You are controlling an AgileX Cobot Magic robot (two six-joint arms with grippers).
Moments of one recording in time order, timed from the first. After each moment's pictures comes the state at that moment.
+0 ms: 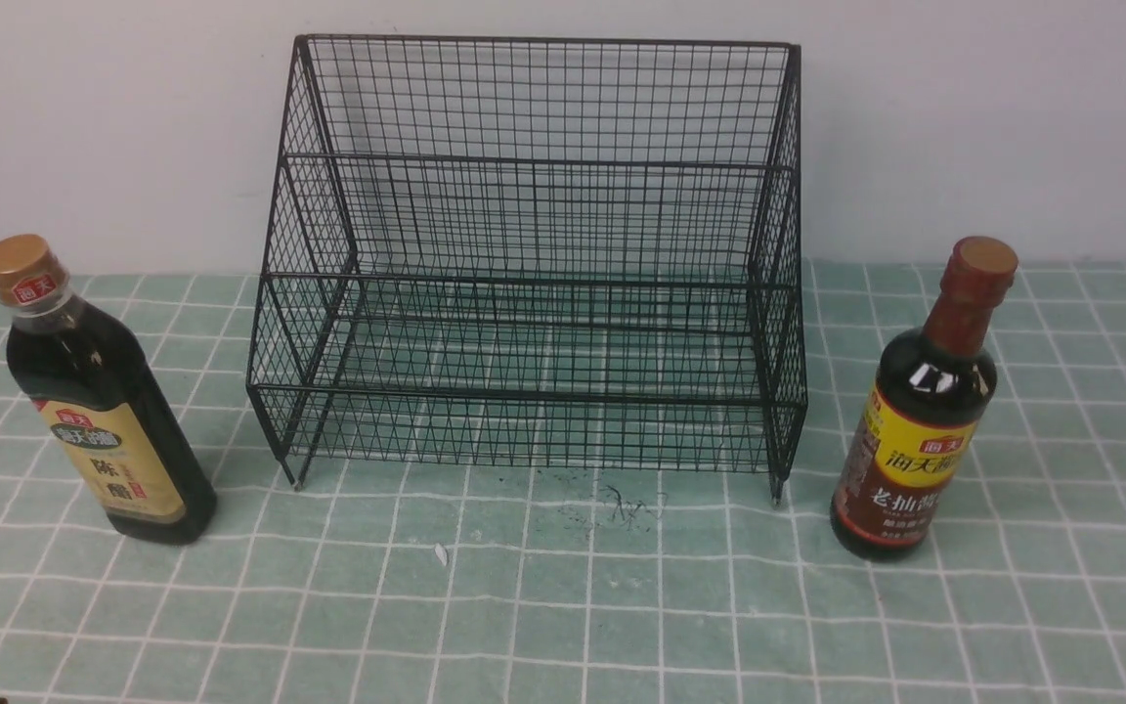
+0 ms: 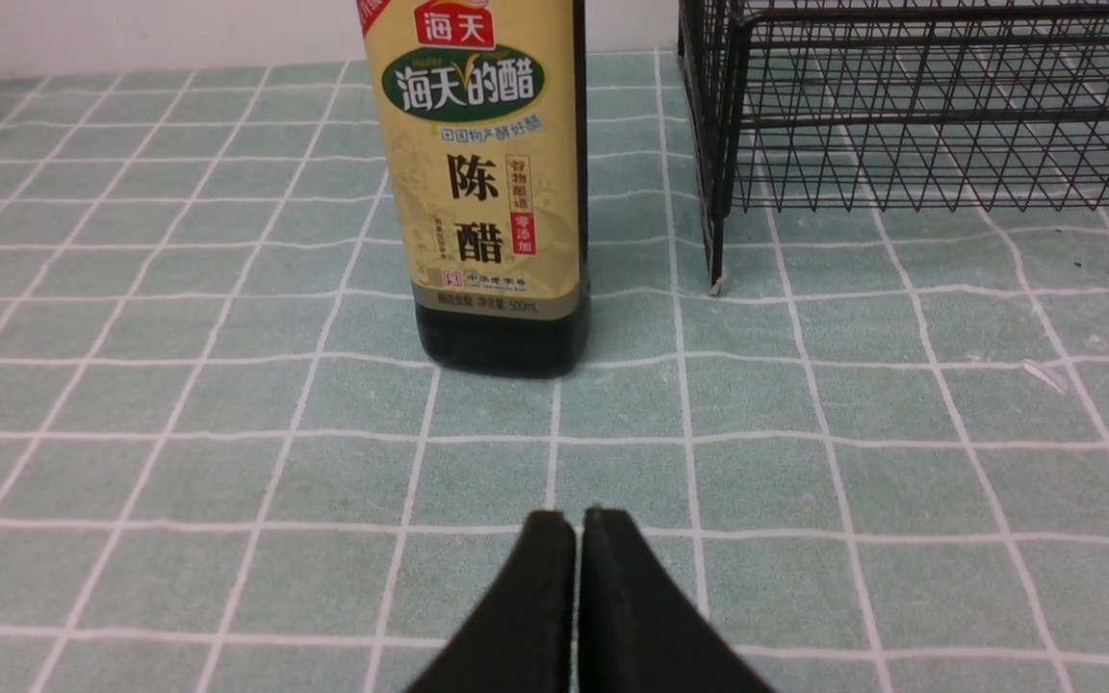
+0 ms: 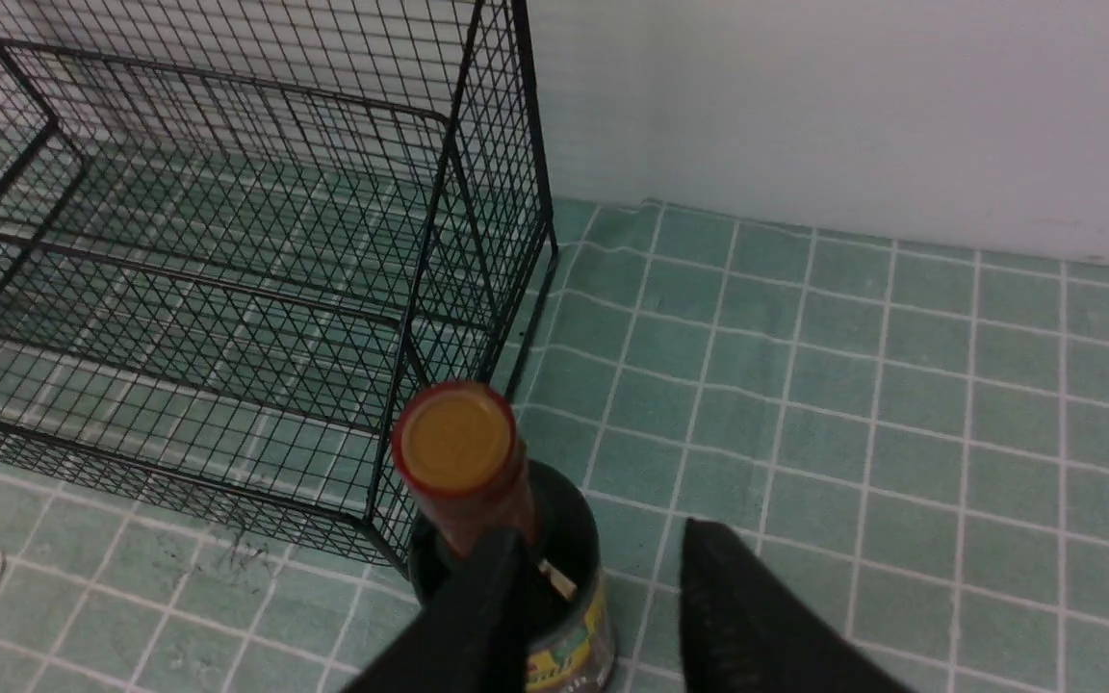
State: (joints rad) right arm 0.04 1.09 -1.21 0.29 0.97 -0.22; left arm -0.03 -0.01 0.02 0.01 0.39 -0.04
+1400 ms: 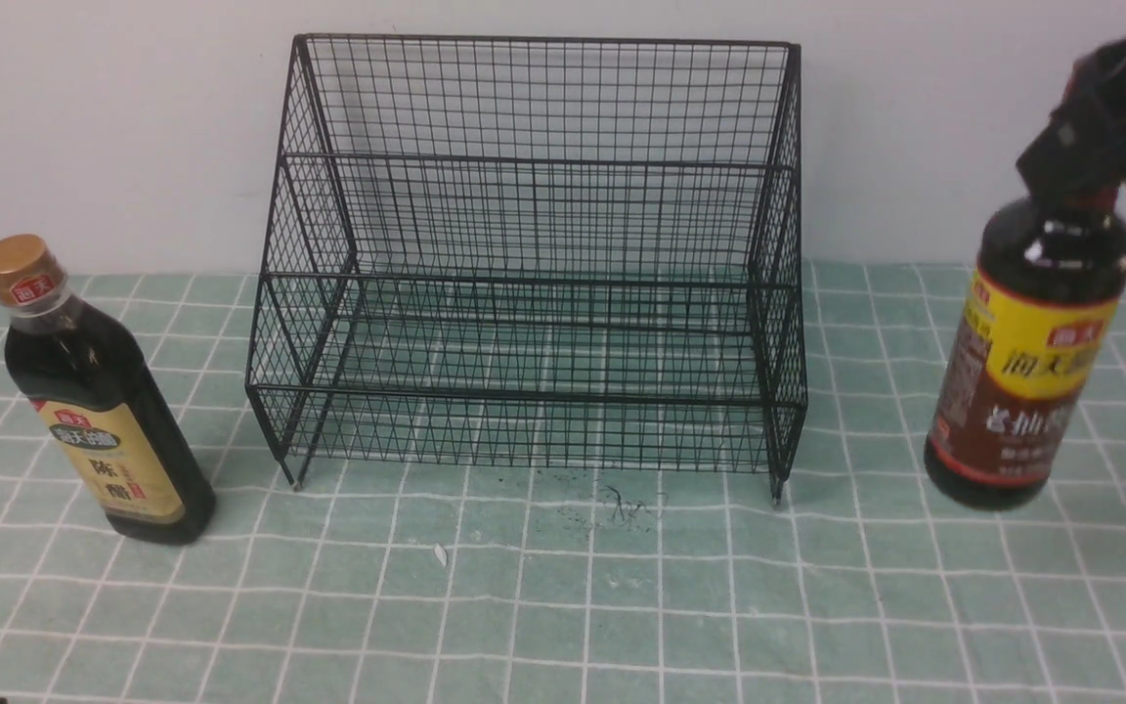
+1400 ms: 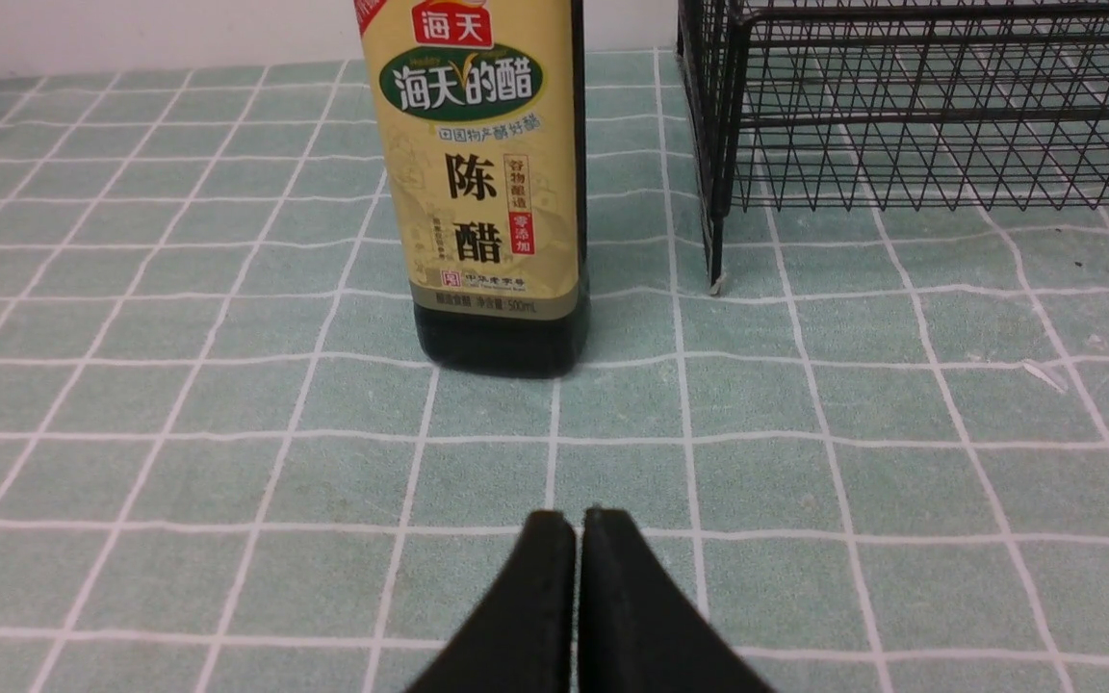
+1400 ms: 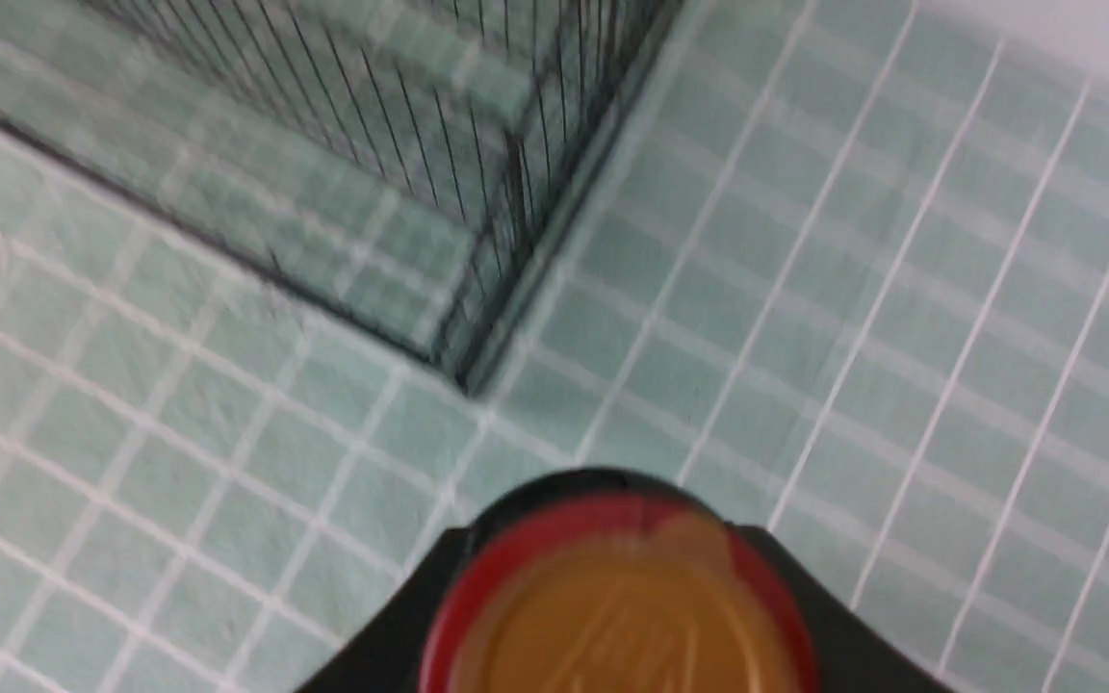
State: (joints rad) right arm 0.24 1.40 -1.65 0.14 1.33 -0.20; left arm -0.03 -0.01 0.02 0.01 0.39 -0.04
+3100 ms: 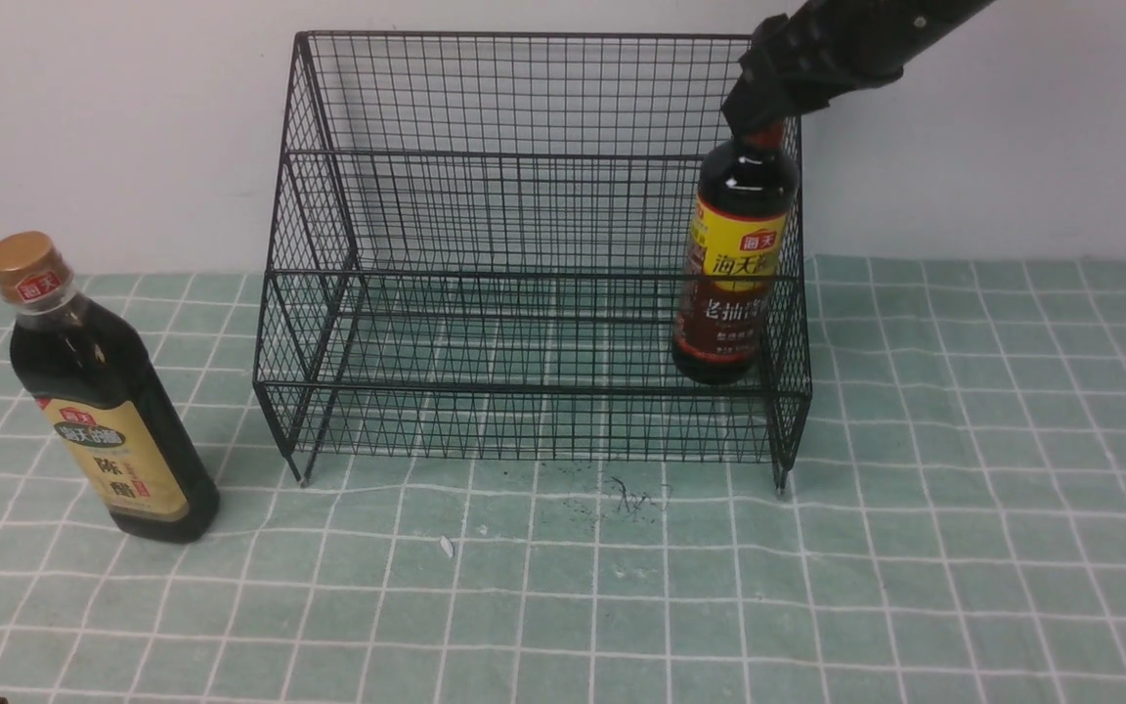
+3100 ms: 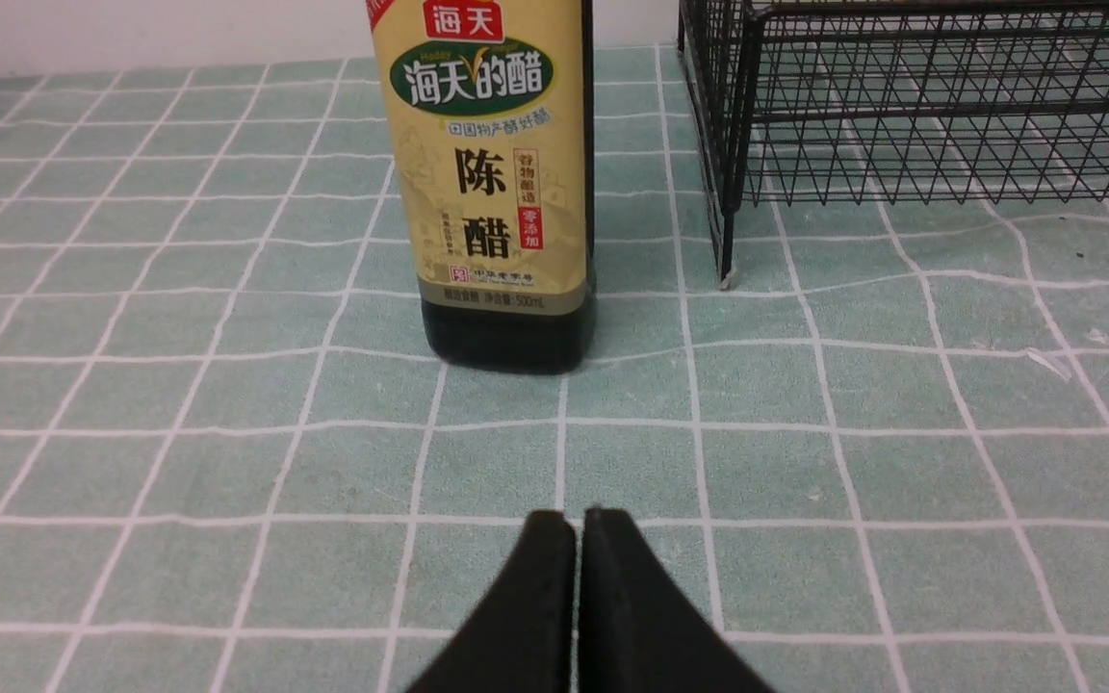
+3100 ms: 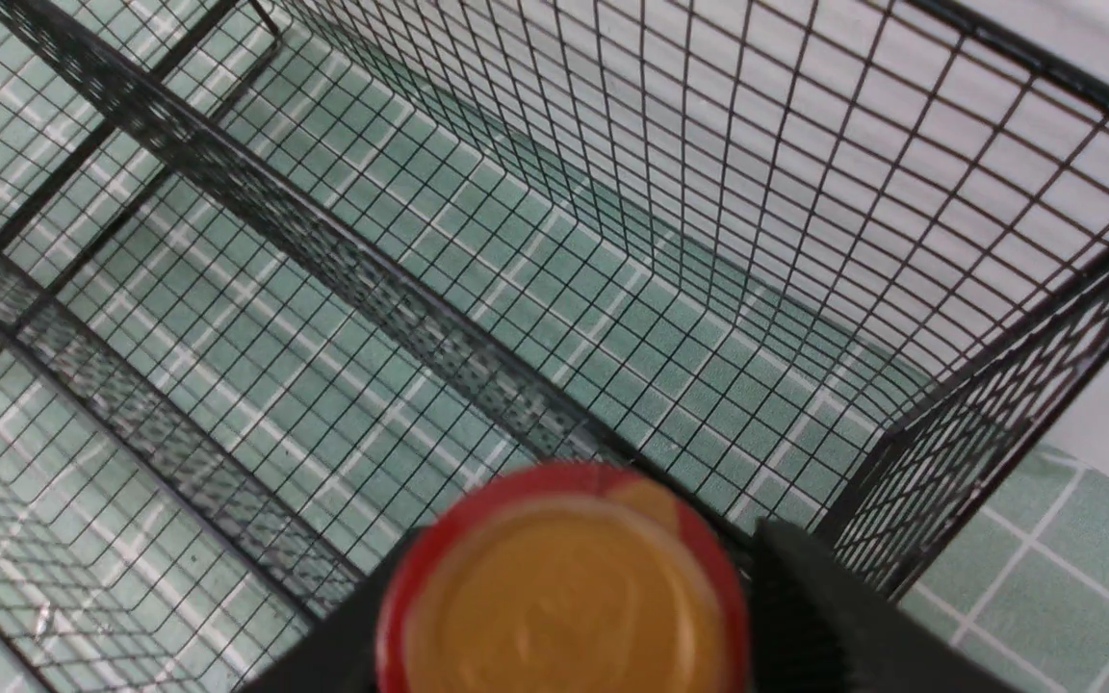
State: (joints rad) right arm 0.26 2.05 -2.20 0.36 1.25 -0.38; left arm -0.03 -0.01 0.02 0.01 0.39 -0.04
